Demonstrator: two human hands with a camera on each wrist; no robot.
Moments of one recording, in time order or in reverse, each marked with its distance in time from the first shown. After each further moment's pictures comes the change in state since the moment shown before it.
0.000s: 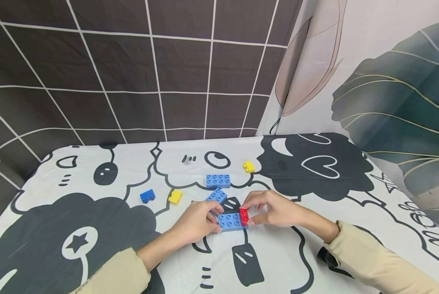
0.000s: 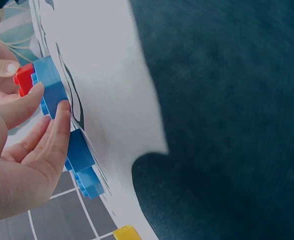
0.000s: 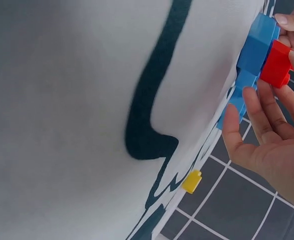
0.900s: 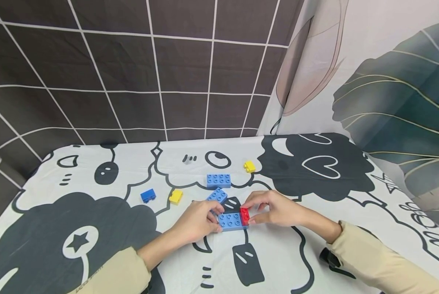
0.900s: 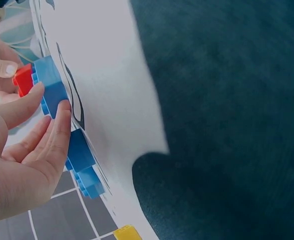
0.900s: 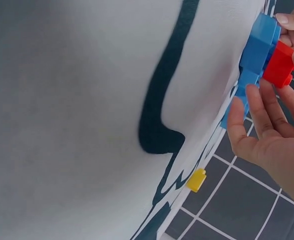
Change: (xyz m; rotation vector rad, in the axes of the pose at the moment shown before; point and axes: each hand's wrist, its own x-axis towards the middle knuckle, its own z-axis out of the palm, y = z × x) left_hand 0.000 0.000 0.000 -0.002 -0.001 0.002; right_hand -0.002 0.000 -0.002 0.044 0.002 0.006
